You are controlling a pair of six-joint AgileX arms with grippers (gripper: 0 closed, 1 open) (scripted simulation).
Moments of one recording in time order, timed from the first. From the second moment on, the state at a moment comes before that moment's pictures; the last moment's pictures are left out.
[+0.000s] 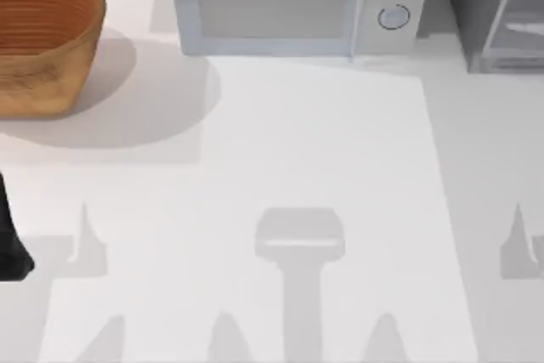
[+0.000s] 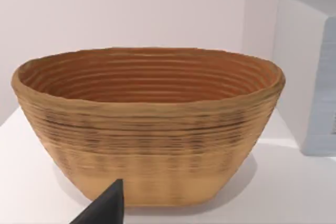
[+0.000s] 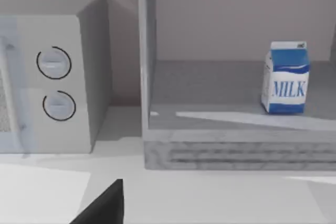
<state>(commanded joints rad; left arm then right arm) 0.00 0.00 0.00 0.00 0.00 0.00 0.00 0.00 0.00 0.00 0.00 0.00</state>
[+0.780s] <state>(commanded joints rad) 0.00 0.00 0.00 0.00 0.00 0.00 -0.21 0.67 0.08 0.63 -0.20 0.00</state>
